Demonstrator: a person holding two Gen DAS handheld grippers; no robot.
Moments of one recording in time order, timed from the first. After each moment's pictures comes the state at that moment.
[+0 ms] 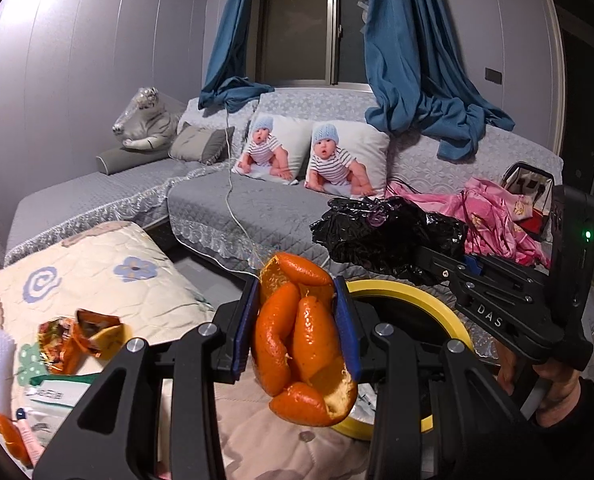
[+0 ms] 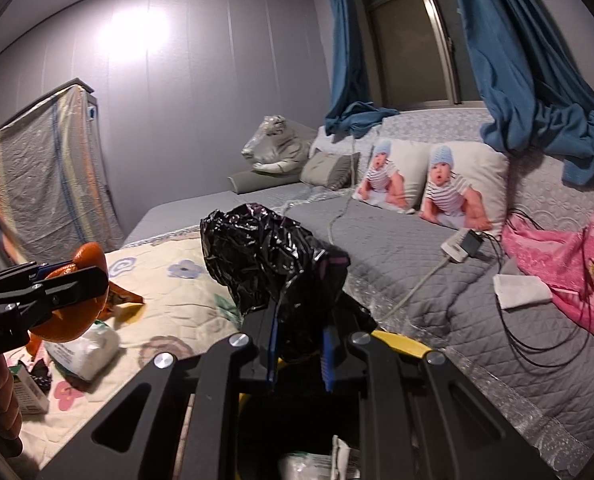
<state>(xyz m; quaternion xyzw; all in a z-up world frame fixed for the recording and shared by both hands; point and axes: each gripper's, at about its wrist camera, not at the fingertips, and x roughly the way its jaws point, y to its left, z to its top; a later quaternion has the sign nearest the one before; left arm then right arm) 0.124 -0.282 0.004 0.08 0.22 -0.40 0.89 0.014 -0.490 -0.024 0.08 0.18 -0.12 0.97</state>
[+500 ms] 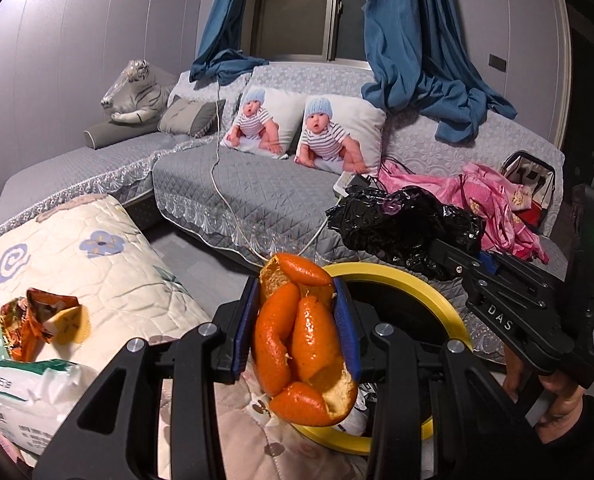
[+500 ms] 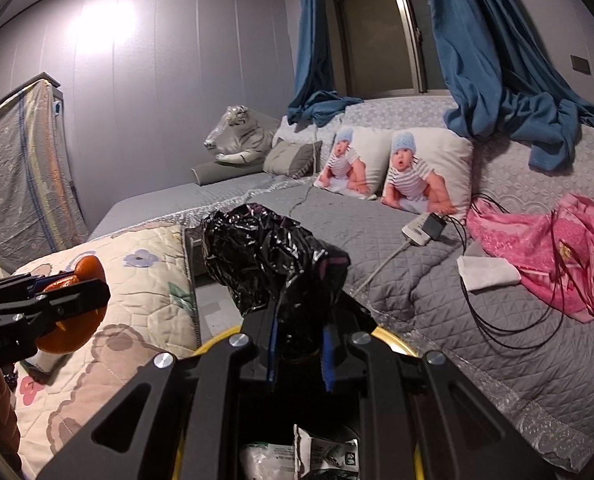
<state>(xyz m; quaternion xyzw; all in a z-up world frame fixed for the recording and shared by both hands) 0.140 -0.324 -0.026 0.08 0.27 -0.41 0.87 0.013 -0.520 -0.049 0.09 0.21 -0.17 0.96</state>
